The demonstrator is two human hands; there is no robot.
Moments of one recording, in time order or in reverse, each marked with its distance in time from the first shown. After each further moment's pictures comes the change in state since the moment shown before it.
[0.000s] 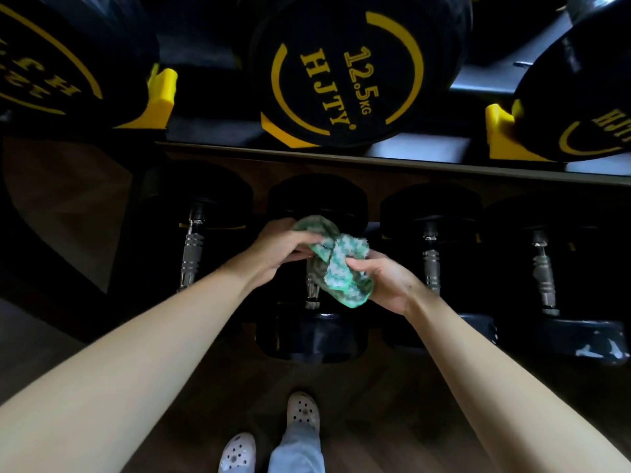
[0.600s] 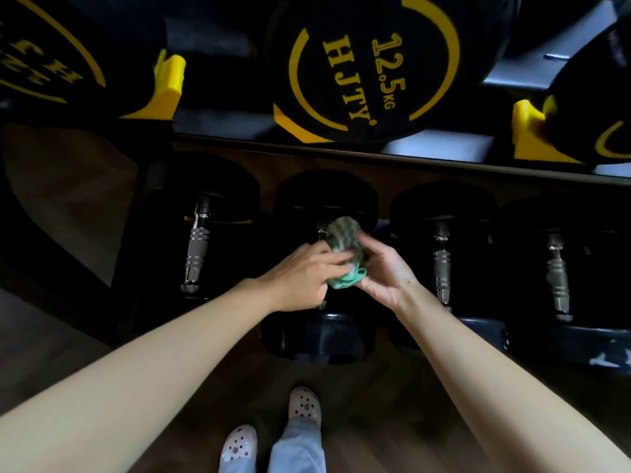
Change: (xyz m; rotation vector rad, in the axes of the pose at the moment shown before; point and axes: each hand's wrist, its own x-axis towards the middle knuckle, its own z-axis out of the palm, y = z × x) left_hand -0.012 -0.028 0.003 1.338 -0.299 0.650; right_hand 0.023 0.001 0.011 0.486 0.030 0.038
